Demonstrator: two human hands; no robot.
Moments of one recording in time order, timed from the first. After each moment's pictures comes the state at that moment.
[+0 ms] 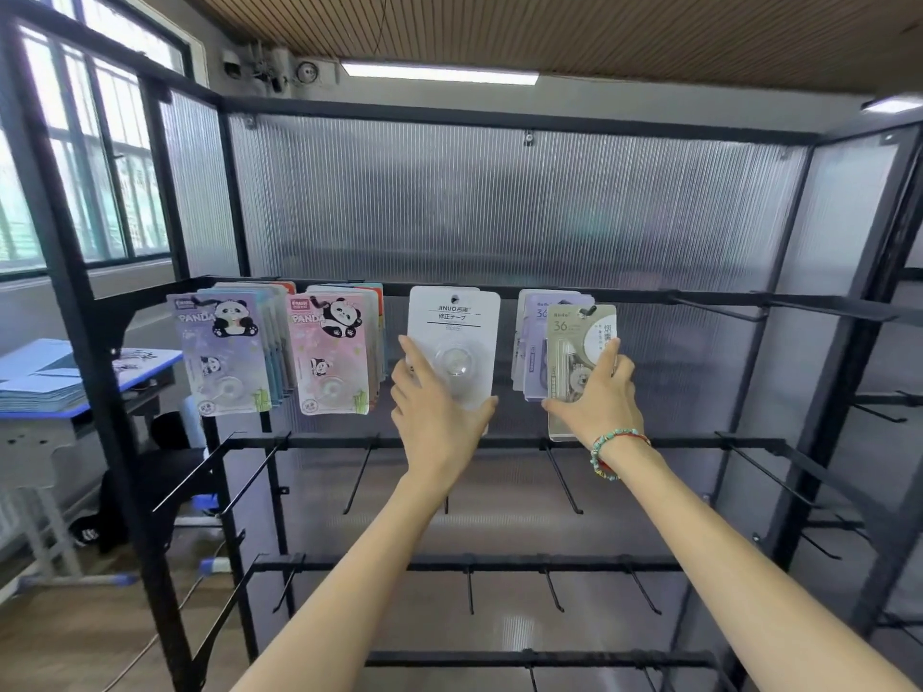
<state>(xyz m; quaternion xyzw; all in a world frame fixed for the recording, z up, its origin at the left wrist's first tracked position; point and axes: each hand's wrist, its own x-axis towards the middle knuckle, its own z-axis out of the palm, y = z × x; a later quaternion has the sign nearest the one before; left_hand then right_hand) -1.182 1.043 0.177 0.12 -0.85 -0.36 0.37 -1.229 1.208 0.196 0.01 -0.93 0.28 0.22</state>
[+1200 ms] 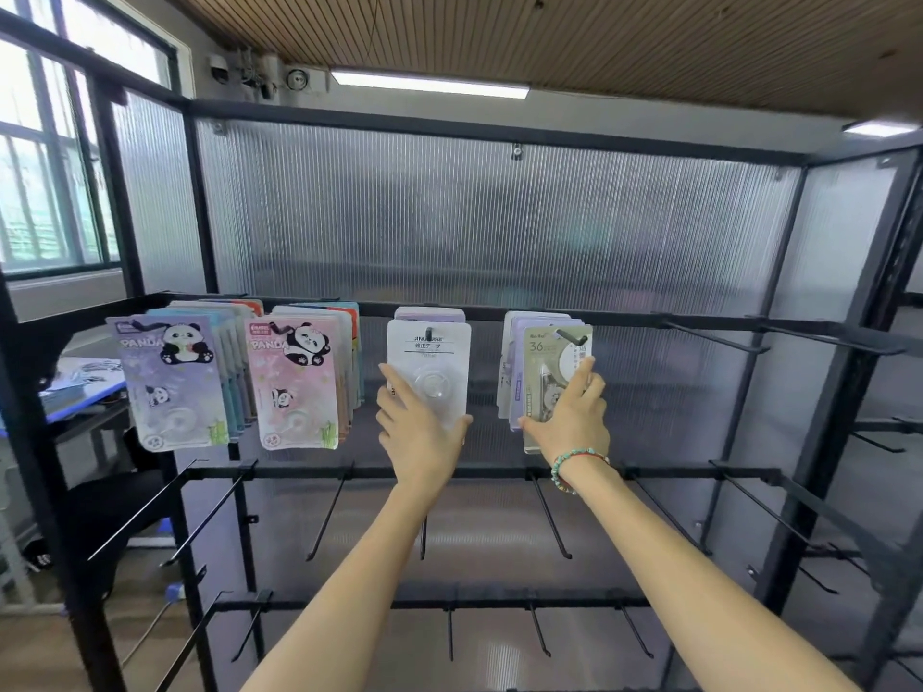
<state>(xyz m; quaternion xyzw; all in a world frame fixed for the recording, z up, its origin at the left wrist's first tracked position) -1.254 1.039 0.164 0.17 -0.86 -0.35 0.34 -1.283 1.192 0.187 -0.02 -0.94 0.24 0.25</state>
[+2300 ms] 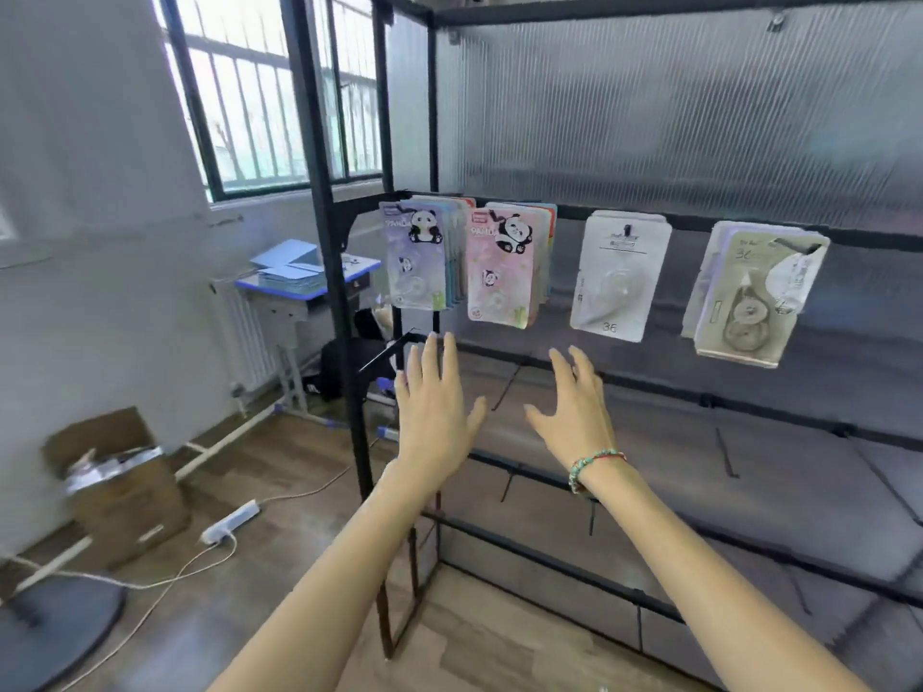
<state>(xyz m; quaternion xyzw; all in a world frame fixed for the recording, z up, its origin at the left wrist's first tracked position) -1.065 0.948 0.119 0.23 -0.92 -0.11 0.29 -1.149 1.082 0.128 0.29 -0.90 0.30 0.09</state>
